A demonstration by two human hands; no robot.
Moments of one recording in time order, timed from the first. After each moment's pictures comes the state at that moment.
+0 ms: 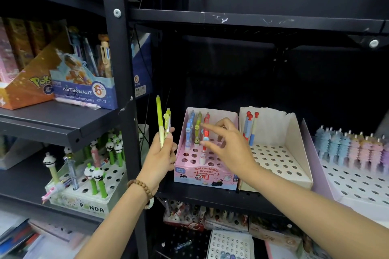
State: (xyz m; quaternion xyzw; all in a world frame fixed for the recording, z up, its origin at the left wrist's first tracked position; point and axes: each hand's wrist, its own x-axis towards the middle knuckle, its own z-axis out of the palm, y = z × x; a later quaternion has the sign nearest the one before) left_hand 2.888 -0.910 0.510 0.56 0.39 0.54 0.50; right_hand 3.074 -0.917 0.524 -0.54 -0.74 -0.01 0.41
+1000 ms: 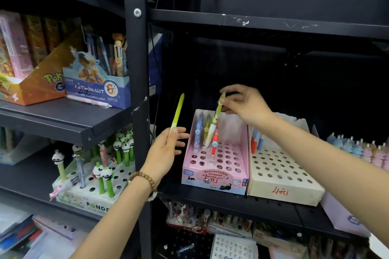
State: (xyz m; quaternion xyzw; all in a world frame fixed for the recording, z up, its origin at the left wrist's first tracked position) left_hand 2.876 -0.898 0.519 0.61 0.40 0.54 0.42; right_hand 3.073 -0.891 0.620 -0.52 -0.66 0.22 0.50
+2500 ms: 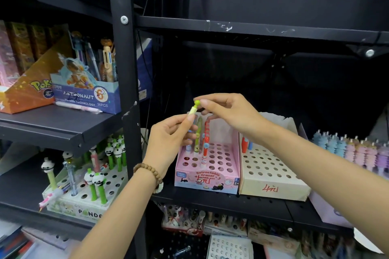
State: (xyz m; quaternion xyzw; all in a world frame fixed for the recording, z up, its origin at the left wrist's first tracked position) left_hand 2.898 -0.913 0.559 0.60 0.29 0.59 0.45; right_hand 3.060 -0.928 0.624 -0.42 -0.74 0.26 0.46
